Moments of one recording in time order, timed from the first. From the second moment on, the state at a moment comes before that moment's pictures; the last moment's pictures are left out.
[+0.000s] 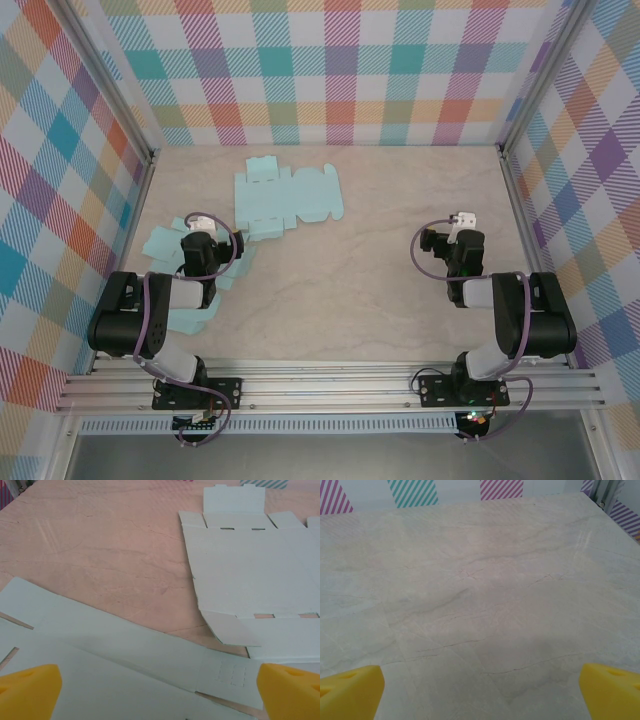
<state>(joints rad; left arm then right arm) -0.07 1.56 0.41 0.73 -0.14 -0.11 0.02 1.53 0.38 0.77 0.08 0.08</state>
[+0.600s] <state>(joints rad) -0.07 1.25 0.56 0.37 -0.23 -0.21 0.02 1.51 0.40 0.69 0.06 0.08</state>
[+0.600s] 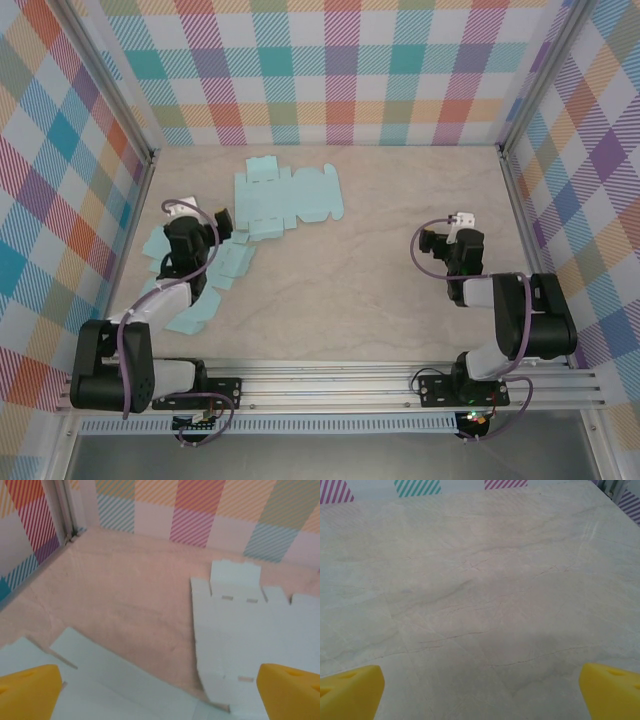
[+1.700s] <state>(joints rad) -0.08 2.00 1.33 -0.21 -0.01 -0.71 0.02 1.25 0.54 0.26 0.25 0.15</state>
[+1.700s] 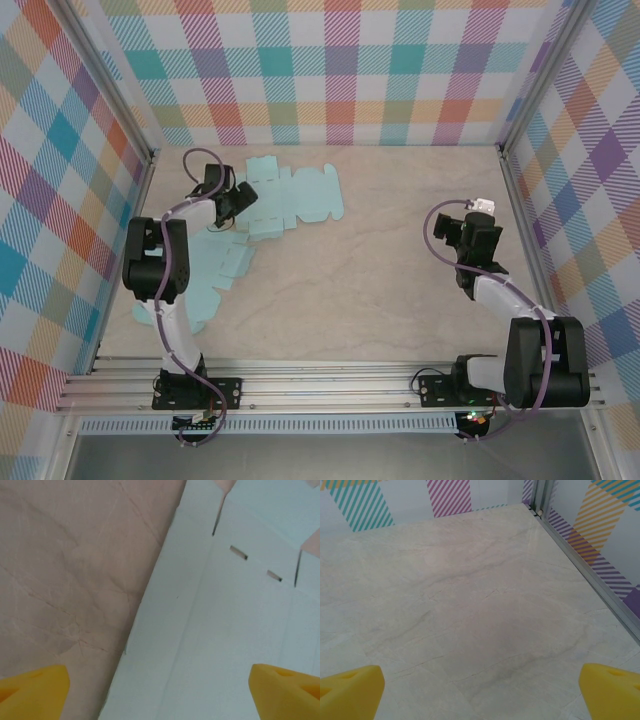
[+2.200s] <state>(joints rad) -0.08 2.01 1.29 -0.18 0.09 -0.79 0.02 1.25 0.54 0.26 0.25 0.15</state>
